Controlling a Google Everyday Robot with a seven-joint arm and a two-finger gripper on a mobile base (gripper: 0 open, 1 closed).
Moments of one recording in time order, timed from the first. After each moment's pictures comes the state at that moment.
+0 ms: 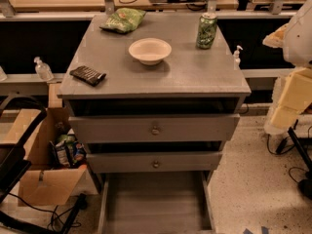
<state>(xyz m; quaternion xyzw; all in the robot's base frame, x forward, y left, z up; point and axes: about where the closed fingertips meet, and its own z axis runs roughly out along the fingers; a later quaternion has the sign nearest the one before) 0.438 -0.214 0.985 -0.60 0.78 -0.04 0.17</state>
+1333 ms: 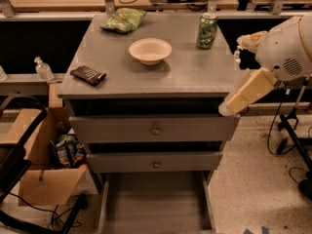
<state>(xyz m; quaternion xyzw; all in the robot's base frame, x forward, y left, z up) 0.500 -0.166 0.962 -0.55 0.75 0.10 0.36</state>
